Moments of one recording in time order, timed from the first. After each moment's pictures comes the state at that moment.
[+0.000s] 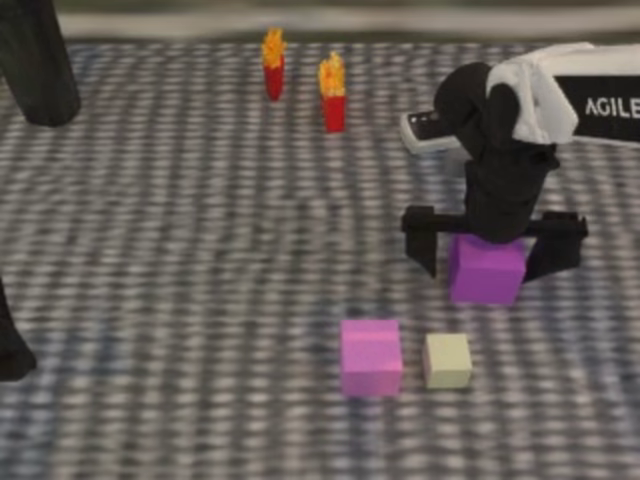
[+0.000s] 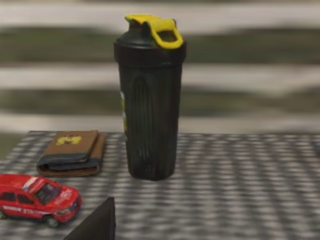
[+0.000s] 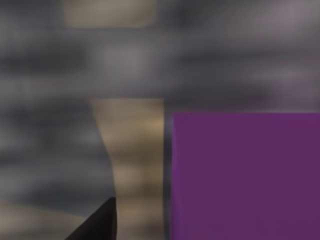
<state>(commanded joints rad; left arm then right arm) 0.02 0.00 0.00 0.00 0.00 0.00 0.41 2.25 1.58 -0.90 0.00 0.50</state>
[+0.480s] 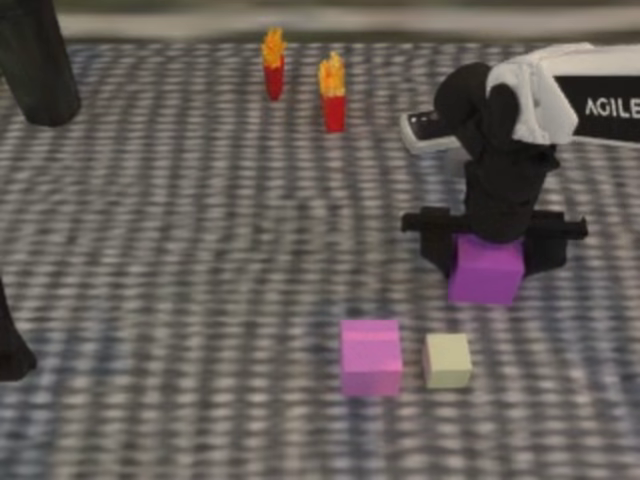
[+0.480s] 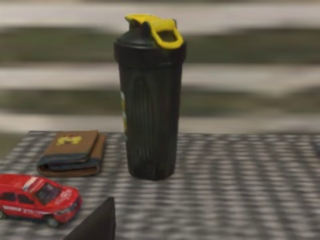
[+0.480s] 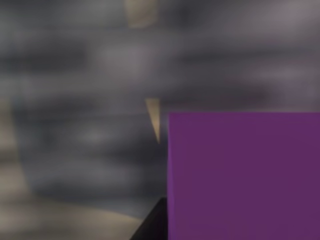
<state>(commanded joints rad) 0.02 0.00 0.00 0.00 0.00 0.00 0.41 2.25 1.58 -0.90 0.00 0.50</state>
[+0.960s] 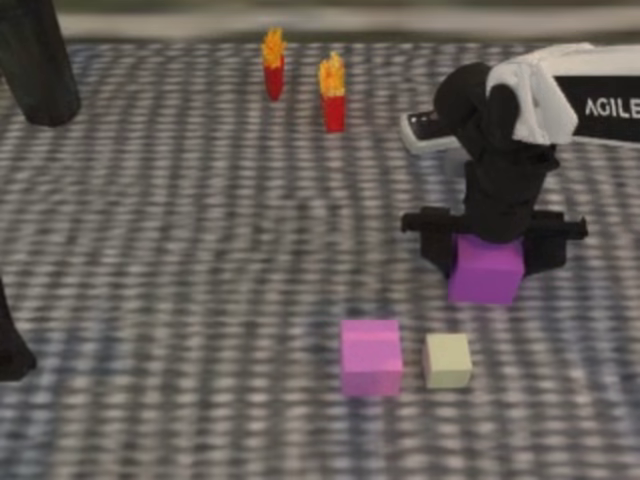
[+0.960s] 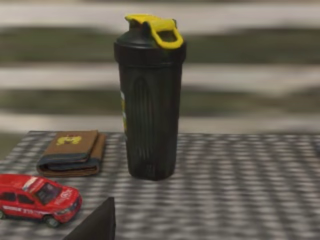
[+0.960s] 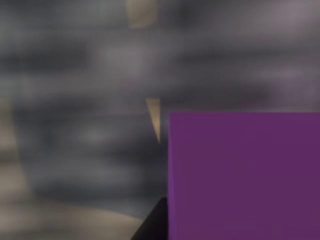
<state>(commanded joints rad) 0.02 0.00 0.00 0.00 0.00 0.00 0.41 2.25 1.58 -0.90 0.00 0.50</state>
